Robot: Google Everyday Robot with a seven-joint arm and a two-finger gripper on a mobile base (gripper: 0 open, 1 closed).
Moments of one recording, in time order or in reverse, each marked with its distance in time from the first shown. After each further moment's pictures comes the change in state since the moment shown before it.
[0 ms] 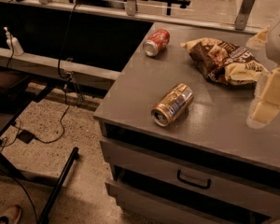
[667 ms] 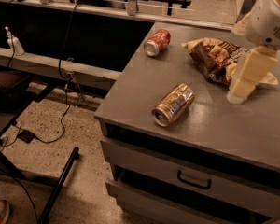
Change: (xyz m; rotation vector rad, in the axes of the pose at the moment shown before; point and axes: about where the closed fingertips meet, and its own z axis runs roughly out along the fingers) arm -0.026 -0.044 0.014 0.020 -0.054 -0.002
